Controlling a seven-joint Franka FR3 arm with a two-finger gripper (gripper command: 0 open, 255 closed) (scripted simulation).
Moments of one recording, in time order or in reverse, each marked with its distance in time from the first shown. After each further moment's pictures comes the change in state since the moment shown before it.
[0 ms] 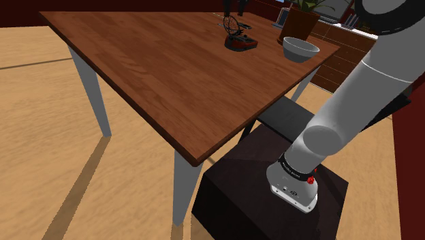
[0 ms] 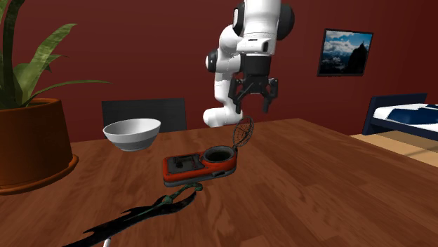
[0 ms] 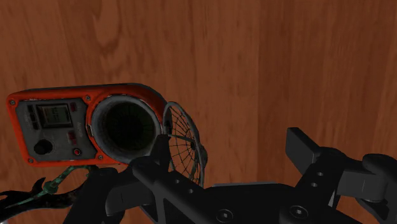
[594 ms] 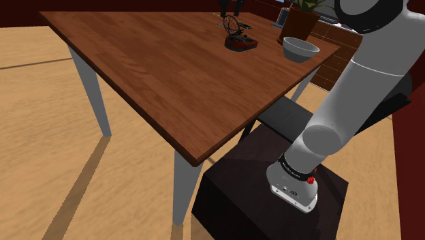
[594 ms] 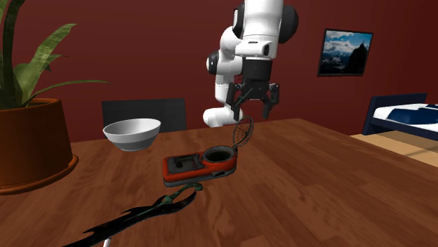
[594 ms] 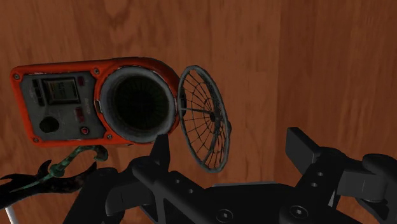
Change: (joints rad) arm -0.014 0.107 -0.012 0.101 -0.004 0.015 -0.023
